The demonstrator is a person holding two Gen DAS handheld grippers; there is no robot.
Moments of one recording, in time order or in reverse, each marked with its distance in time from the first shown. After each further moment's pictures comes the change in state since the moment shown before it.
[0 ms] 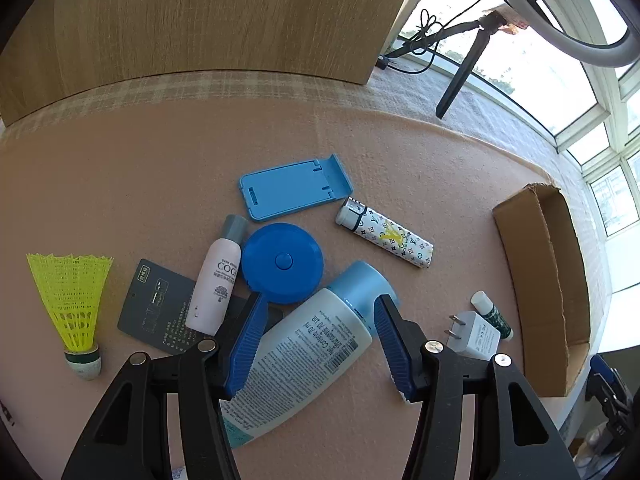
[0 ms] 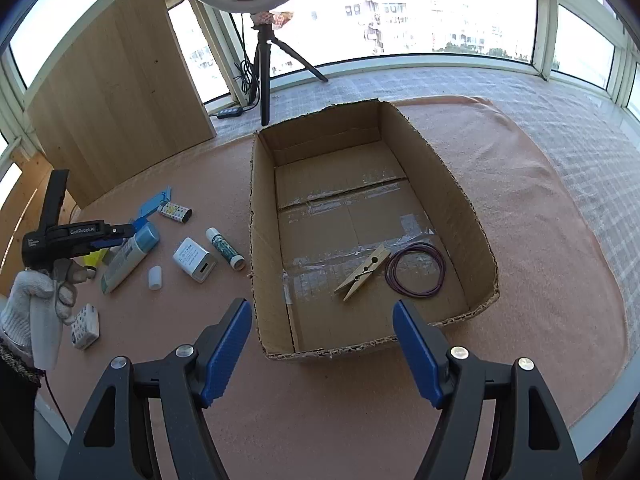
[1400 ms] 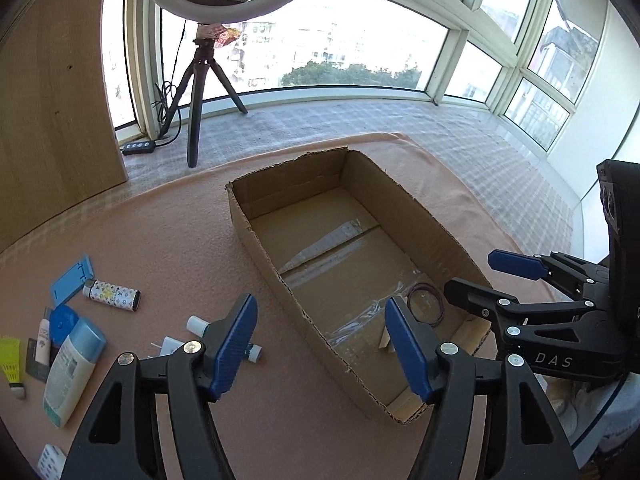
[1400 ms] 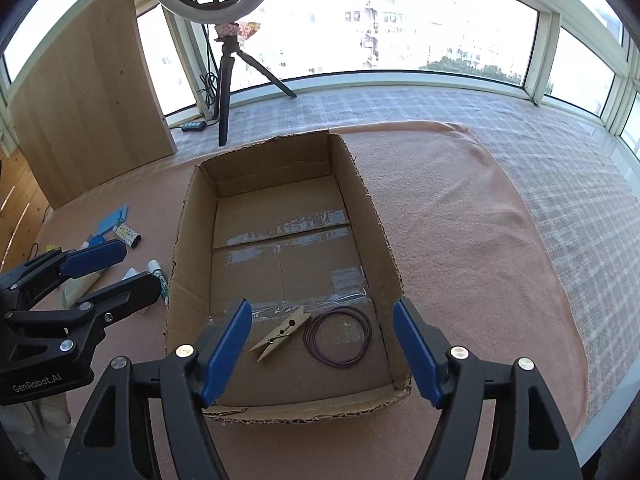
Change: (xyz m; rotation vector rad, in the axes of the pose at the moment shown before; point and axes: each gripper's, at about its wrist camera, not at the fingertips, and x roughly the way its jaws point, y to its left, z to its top) left arm -0.034 -0.272 -0.069 0.411 -0.205 -0.095; right arm 0.013 -0.042 0.048 -0.061 -0.022 -0.086
